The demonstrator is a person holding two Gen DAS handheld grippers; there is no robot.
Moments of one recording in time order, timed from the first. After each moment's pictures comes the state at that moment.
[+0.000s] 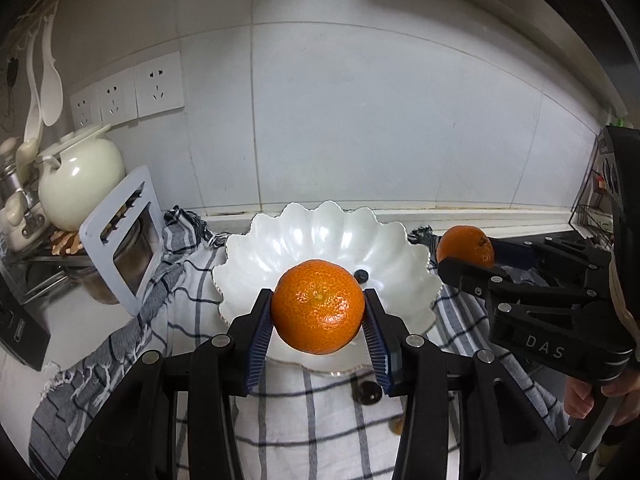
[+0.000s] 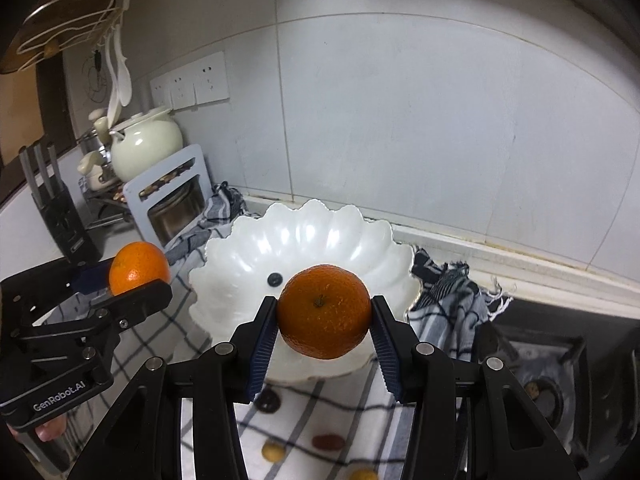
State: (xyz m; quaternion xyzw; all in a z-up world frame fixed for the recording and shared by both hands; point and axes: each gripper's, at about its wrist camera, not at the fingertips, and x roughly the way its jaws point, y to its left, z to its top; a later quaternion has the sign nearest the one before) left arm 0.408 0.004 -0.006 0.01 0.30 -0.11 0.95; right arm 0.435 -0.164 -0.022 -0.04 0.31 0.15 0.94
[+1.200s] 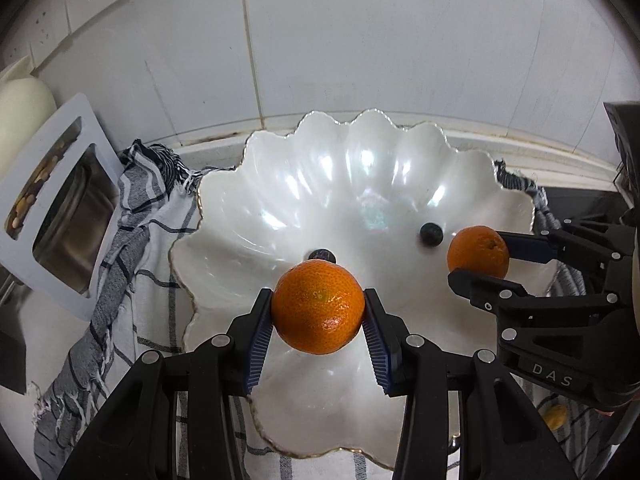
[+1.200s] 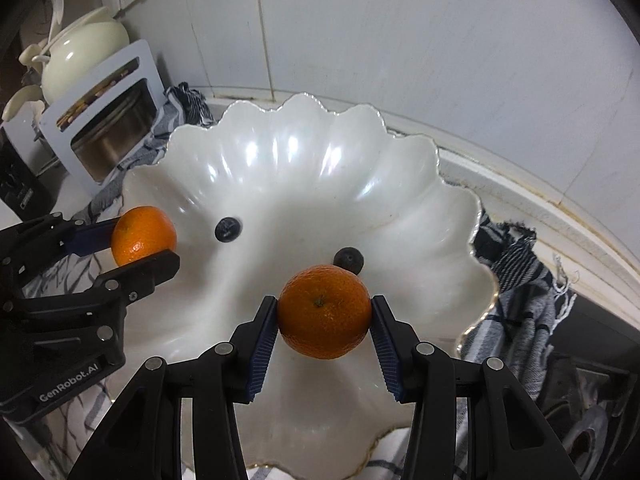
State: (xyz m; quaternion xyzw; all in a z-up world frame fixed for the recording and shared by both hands) left arm 0.537 0.000 -0.095 0.05 0.44 -0.08 0.89; right arm 0.556 -0.137 -0.114 -0.09 0.47 0.16 0.86
